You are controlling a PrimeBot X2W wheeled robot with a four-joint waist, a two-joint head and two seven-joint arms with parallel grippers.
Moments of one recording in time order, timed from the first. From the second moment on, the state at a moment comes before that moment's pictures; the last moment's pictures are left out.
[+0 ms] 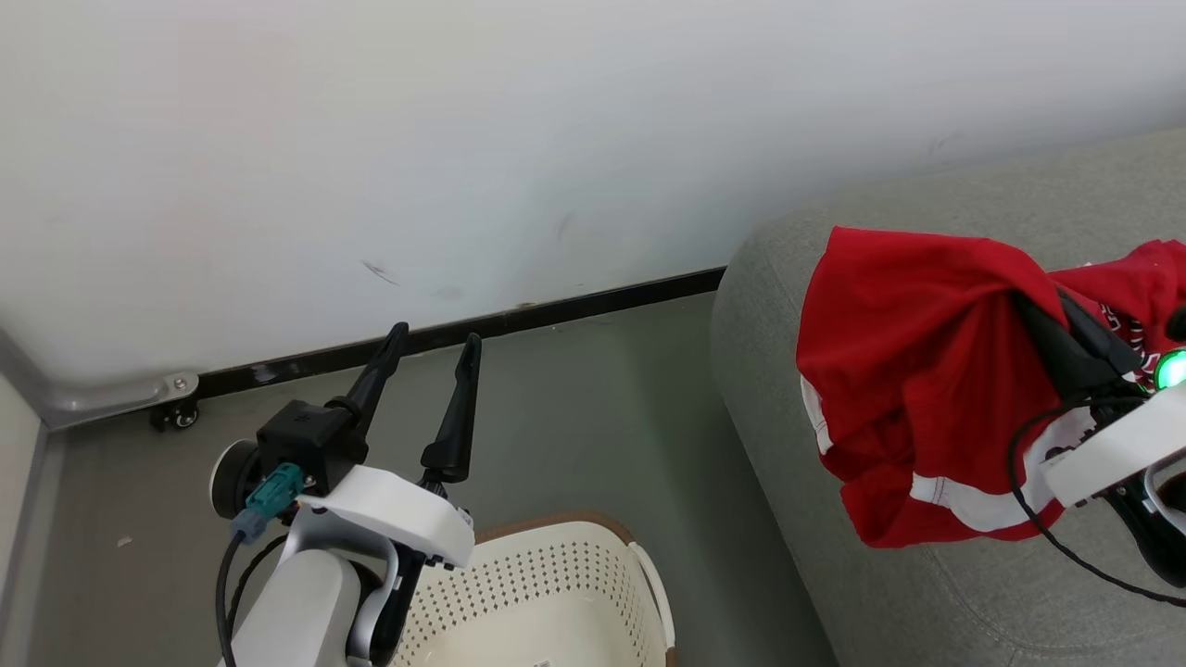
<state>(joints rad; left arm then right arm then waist) -0.35 0.12 -0.33 0.35 -0.35 -0.01 -0.23 -0.44 -0.66 0.51 0.32 0.73 0.13 -0.22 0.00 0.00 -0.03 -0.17</state>
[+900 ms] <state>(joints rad) -0.27 0.16 -0.30 0.31 -0.32 0.06 -0.24 -0.45 -0.61 0.35 0.20 0.71 0.13 -0.15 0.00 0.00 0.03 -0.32</state>
